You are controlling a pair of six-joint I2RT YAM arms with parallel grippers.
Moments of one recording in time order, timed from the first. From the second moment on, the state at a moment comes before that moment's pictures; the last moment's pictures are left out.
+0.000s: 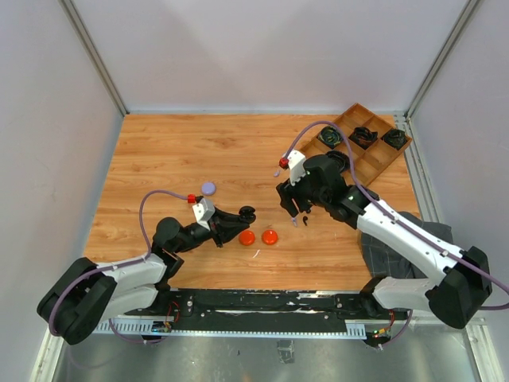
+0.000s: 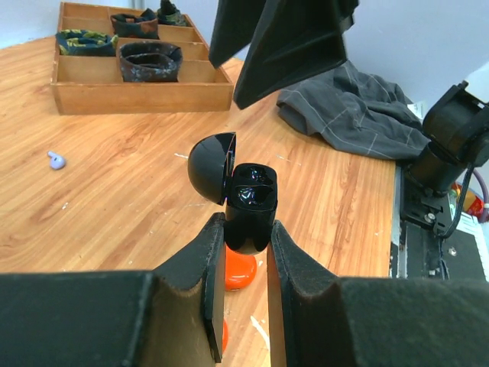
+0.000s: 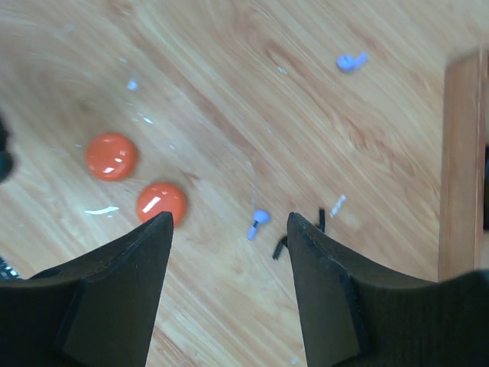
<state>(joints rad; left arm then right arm) -0.58 1.07 0.09 1.13 0.57 -0.25 0.74 1.21 1.01 -0.43 -0.08 -0.08</state>
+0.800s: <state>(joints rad) -0.58 1.04 0.08 1.13 0.54 -0.25 0.51 1.54 0.96 -0.54 0.00 0.08</state>
